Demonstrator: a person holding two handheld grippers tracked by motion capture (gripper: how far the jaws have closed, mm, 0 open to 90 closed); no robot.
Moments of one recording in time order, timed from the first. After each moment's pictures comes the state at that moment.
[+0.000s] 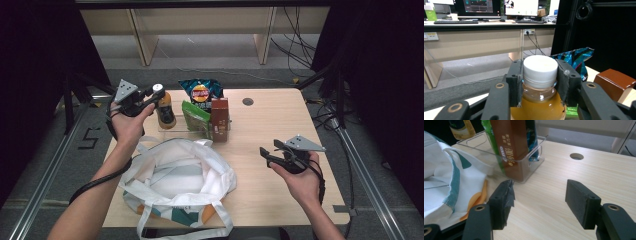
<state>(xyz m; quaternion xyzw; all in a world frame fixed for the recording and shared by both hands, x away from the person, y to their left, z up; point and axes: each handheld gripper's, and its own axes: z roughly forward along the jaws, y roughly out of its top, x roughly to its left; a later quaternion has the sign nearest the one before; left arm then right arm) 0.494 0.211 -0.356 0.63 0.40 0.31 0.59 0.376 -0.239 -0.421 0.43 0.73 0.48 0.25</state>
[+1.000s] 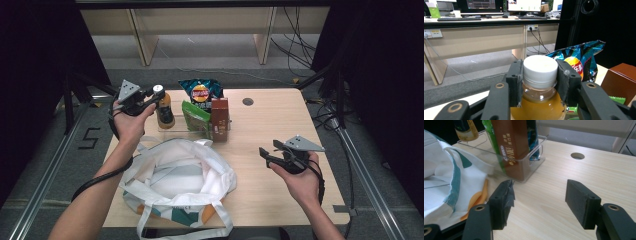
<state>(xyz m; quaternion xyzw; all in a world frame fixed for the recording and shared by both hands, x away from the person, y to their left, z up) 0.504 0.212 -0.365 0.63 0.41 0.32 0.58 0.376 -0.239 -0.421 0.43 0.73 0.47 0.24</state>
